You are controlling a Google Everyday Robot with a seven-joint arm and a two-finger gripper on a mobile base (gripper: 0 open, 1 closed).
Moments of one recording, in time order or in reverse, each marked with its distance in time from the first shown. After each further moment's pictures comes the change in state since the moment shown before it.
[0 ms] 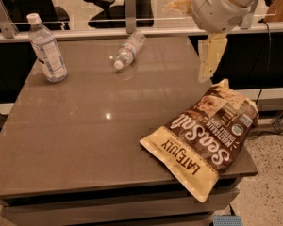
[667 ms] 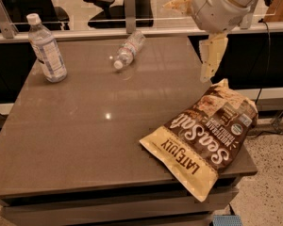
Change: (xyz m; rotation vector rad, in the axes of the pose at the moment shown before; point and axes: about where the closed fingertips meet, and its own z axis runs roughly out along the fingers) arm -0.002 -0.001 0.000 0.001 -0.001 -0.062
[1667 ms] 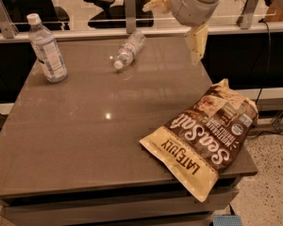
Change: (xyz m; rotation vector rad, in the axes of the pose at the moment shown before) arm 0.028 -0.052 0.039 -0.009 0.145 -0.281
